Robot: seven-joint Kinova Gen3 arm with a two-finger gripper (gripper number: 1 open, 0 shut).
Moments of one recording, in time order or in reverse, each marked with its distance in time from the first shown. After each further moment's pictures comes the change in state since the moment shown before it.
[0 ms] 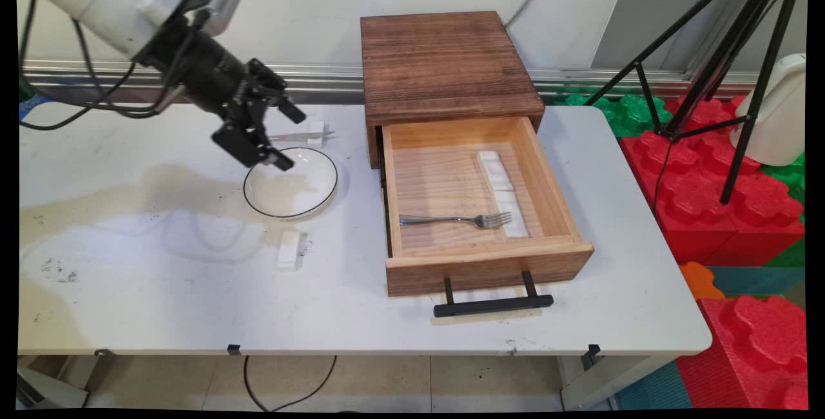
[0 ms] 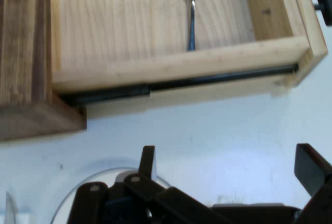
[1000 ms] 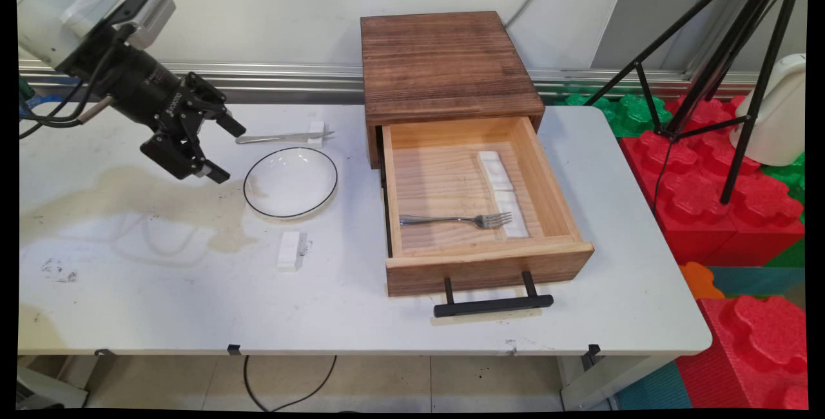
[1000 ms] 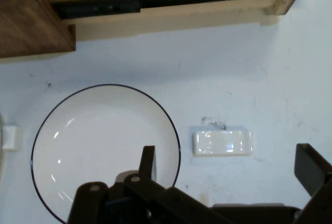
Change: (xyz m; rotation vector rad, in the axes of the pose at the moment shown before) arm -0.065 0.006 -0.038 -0.014 -0.068 -0.056
